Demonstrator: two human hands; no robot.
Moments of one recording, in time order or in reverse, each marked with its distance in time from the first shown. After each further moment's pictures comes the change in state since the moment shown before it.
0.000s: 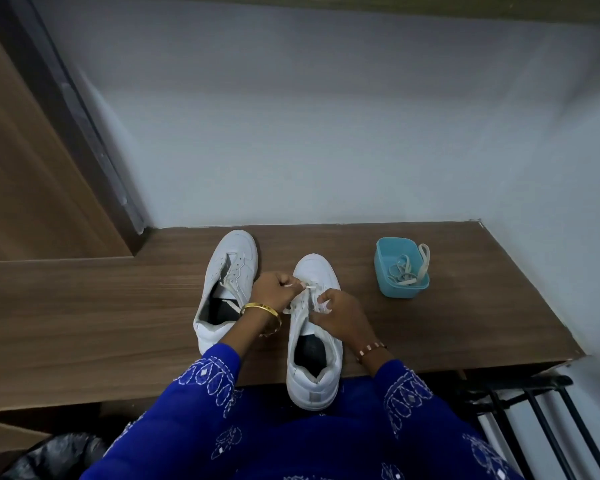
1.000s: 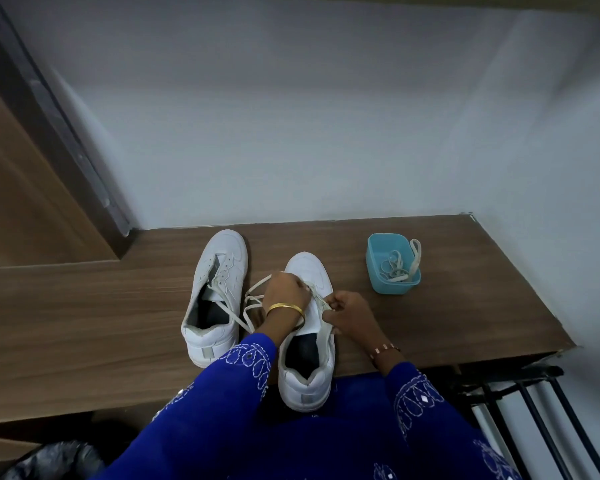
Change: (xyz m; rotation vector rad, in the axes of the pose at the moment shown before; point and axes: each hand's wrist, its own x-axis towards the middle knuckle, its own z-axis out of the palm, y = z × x) left_hand 0.014 0.008 0.048 0.471 0.084 -0.063; right_hand 0.012 0.033 -0.006 0.220 -0.007 0.080
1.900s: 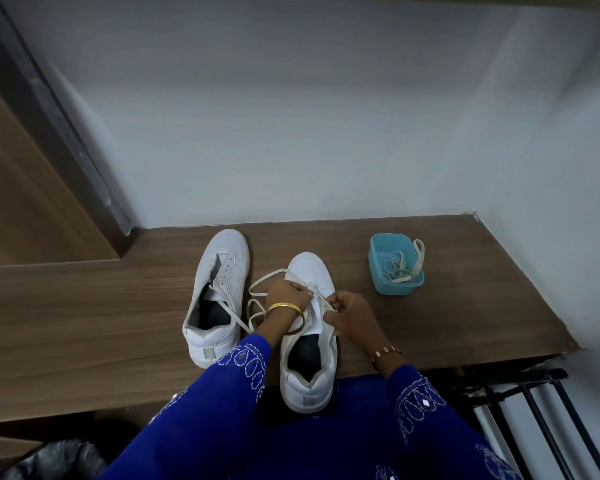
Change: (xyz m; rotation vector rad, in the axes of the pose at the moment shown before) left_hand 0.006 -0.008 0.005 -0.262 -0.113 -0.126; right_hand 0.000 -0.001 0.002 0.031 0.026 -0.024
